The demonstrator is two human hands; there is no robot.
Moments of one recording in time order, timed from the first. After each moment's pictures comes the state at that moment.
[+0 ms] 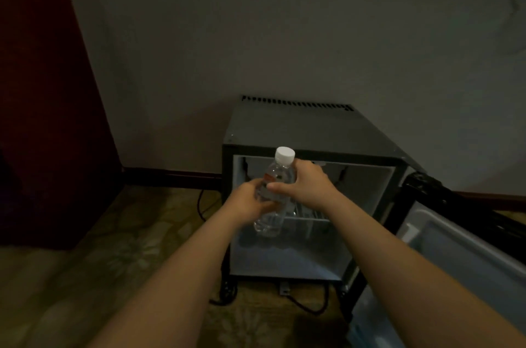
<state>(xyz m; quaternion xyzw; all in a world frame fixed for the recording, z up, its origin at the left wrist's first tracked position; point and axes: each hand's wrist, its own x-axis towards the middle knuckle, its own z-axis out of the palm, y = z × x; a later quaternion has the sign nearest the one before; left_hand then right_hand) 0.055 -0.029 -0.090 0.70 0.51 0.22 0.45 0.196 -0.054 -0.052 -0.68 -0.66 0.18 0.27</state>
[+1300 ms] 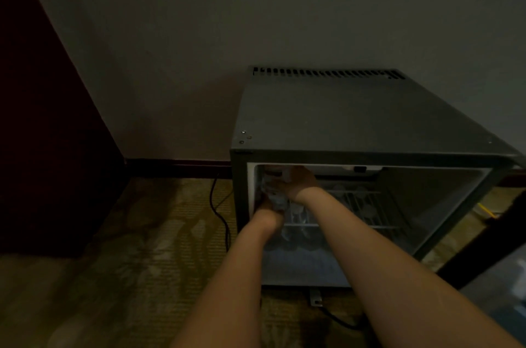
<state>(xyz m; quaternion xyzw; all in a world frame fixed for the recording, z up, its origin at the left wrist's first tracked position) 0.094 0.086 -0.184 0.65 0.62 0.12 0.42 0.178 0.104 -0.153 -0.74 -0.58 0.30 0.18</state>
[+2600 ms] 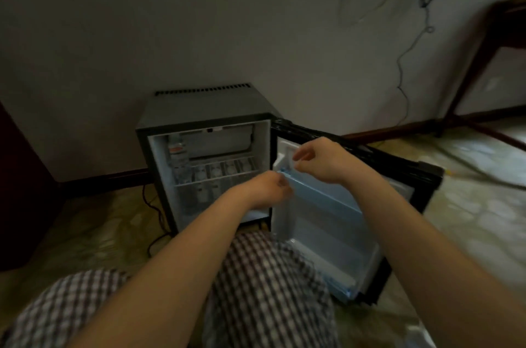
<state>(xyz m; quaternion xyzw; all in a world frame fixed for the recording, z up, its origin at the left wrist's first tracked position) 0.184 -0.263 -0.021 0.87 0.36 0.00 0.33 0.309 -0.330 0.015 -0.79 -0.54 0.17 0.25</state>
